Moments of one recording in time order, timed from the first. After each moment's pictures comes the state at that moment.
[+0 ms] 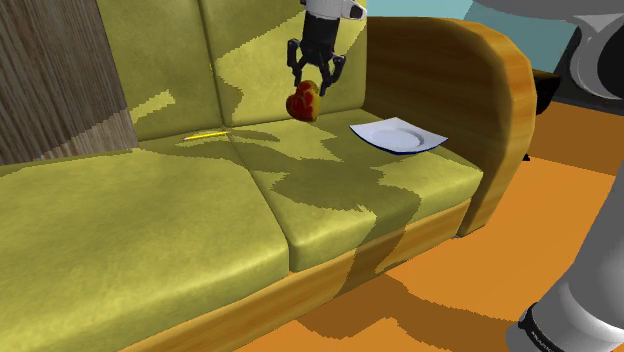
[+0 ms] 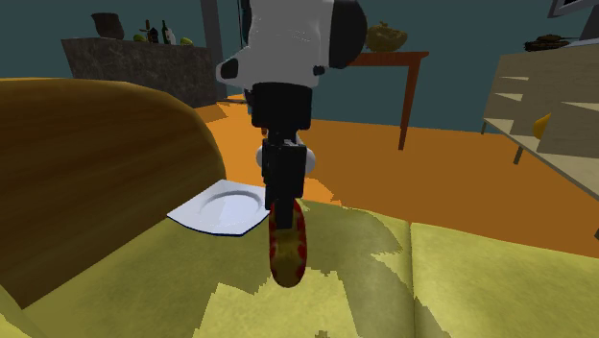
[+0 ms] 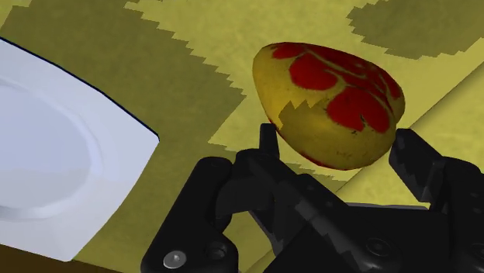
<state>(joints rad) -0.18 0.21 0.50 -1.30 -0.19 1.72 1.42</state>
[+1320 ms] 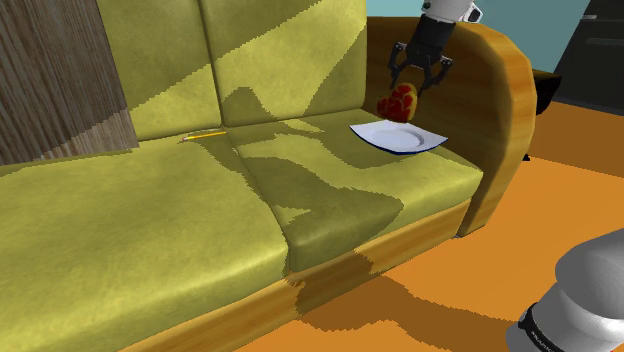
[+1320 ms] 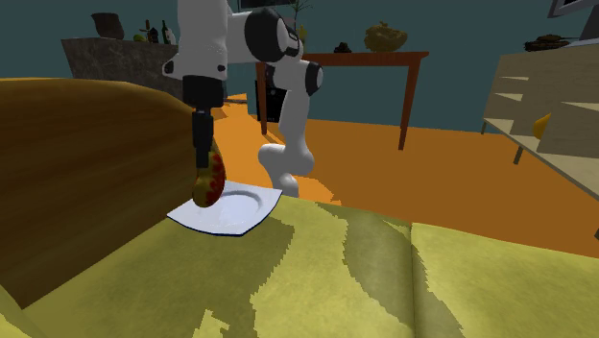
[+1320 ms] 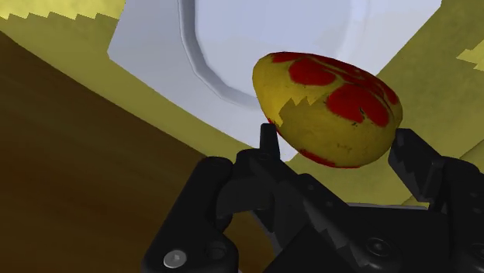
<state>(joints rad) -0.39 -0.39 0.21 -1.94 0.12 1.81 0.92</state>
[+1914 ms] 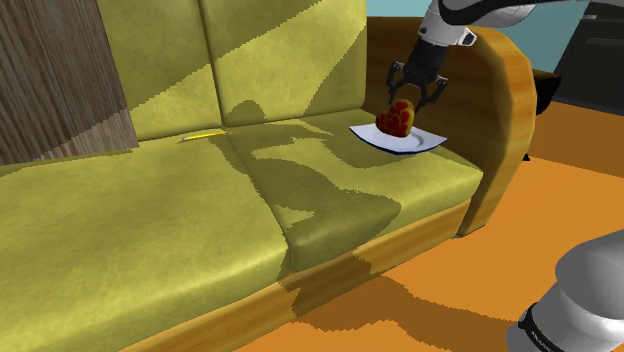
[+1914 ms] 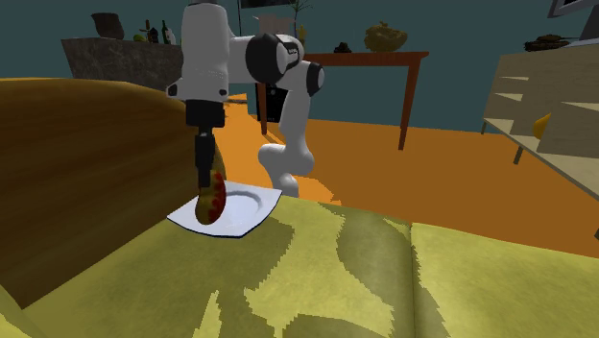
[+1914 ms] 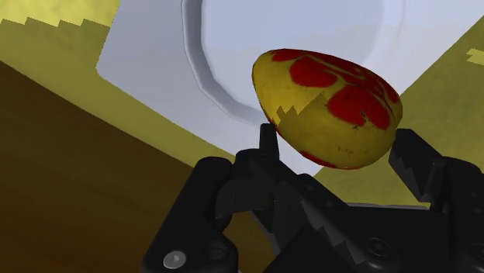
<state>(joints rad) -0.39 -0.42 0.21 -2.08 0.12 1.93 0.90</state>
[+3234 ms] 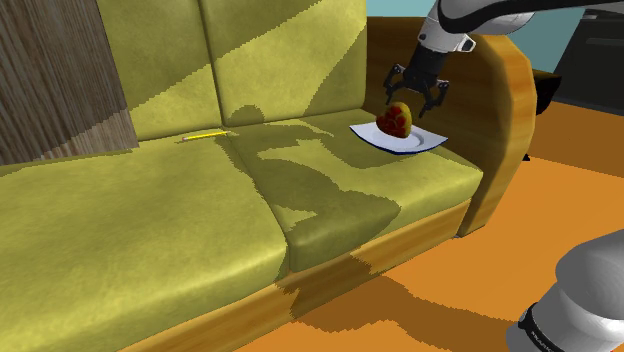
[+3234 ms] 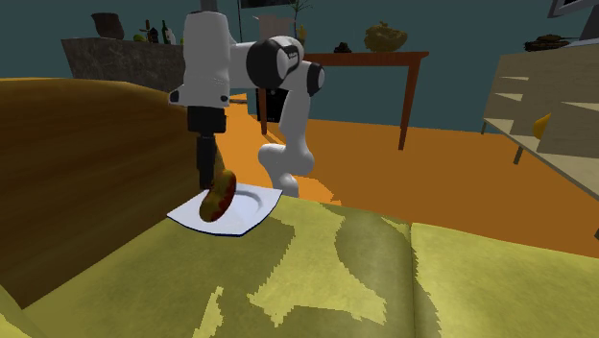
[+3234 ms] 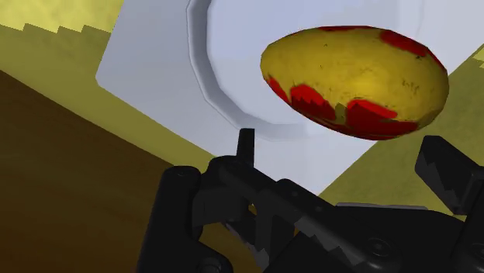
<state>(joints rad) -0.39 -0.43 0.21 -2.12 0.13 1.95 0.90</state>
